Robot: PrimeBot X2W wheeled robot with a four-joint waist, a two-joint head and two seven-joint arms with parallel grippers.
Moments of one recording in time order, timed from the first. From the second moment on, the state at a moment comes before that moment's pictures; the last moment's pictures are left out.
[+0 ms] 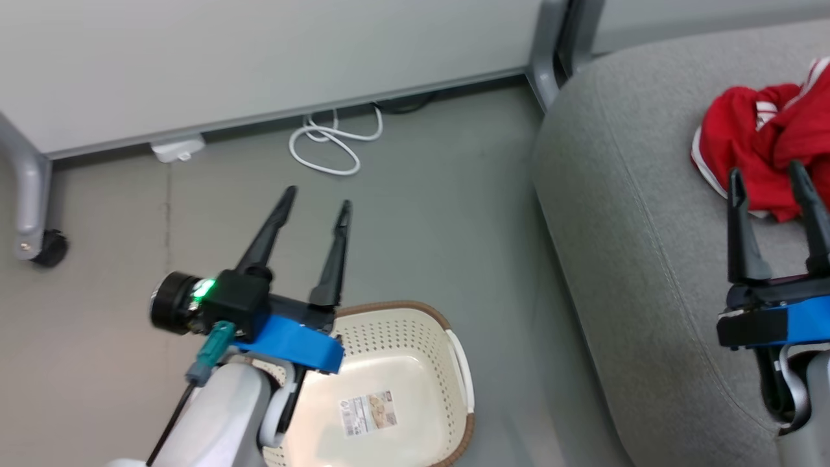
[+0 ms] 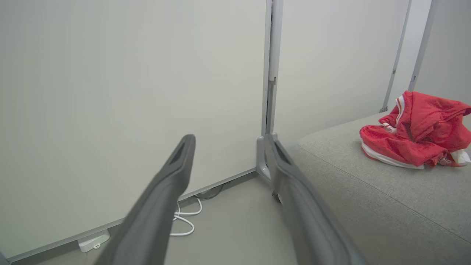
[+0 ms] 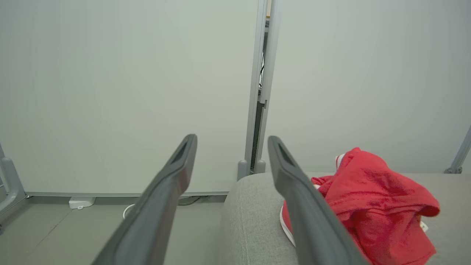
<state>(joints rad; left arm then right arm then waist) -0.38 0.19 -0.46 0.25 -0.28 0.02 -0.26 -0.30 -0.24 -0.10 0.17 0.18 0.13 -0.26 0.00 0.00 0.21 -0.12</state>
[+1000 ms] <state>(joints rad) -0.09 0.12 -0.14 0.23 -0.18 -0.03 -0.26 -0.03 -0.10 -0.05 0.14 0.17 0.13 -0.26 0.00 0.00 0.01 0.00</state>
